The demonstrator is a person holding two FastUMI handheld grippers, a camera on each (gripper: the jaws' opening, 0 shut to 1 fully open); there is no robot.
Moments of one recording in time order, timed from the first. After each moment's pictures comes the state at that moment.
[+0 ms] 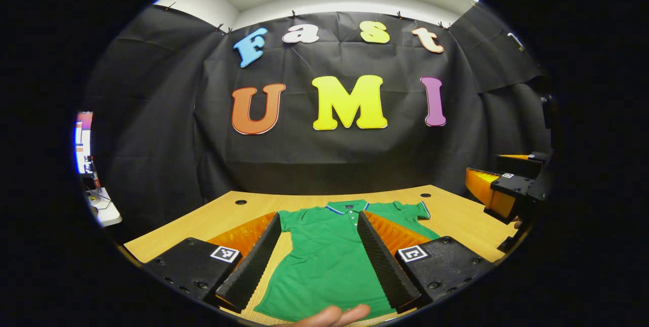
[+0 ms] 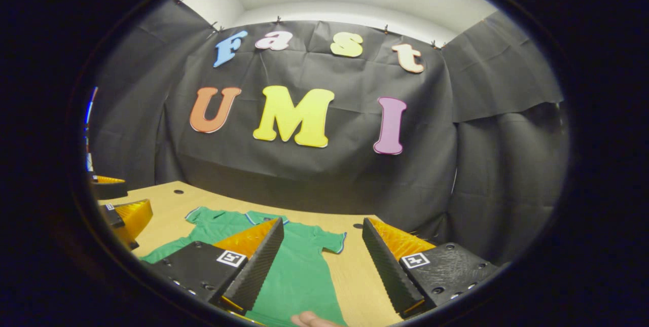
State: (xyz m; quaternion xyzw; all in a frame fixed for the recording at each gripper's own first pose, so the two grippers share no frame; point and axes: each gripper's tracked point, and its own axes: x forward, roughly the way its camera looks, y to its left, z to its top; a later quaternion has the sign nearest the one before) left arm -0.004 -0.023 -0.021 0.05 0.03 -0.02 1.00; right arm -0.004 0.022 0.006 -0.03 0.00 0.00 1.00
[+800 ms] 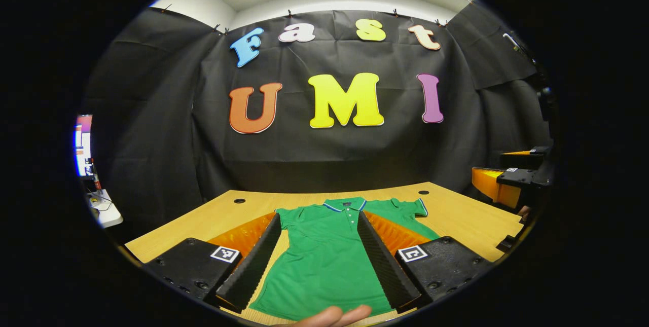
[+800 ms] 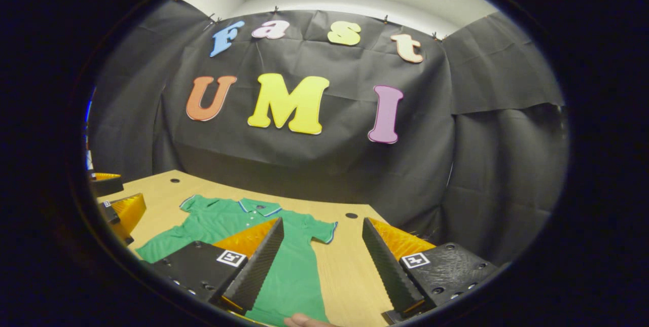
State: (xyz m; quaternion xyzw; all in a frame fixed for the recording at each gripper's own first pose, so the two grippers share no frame) left arm -0.004 -0.031 -0.028 0.05 0.04 -0.02 1.00; right arm 0.000 -0.013 -0.006 -0.03 0.04 -0.01 1.00
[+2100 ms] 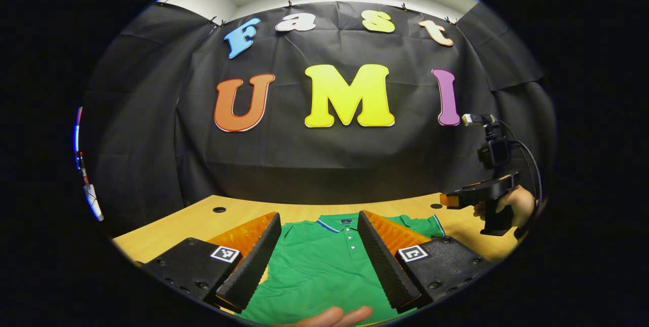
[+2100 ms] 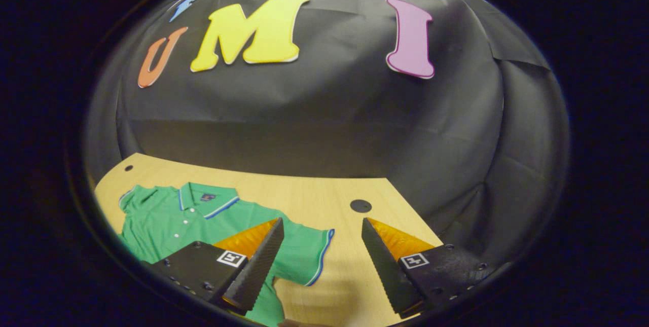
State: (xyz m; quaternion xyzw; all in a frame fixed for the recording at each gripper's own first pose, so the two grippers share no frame) left arm 0.136 -0.053 -0.039 0.02 0.03 -0.03 1.00; right arm 0.319 -0.071 -0.124 -0.01 0.21 -0.03 0.98
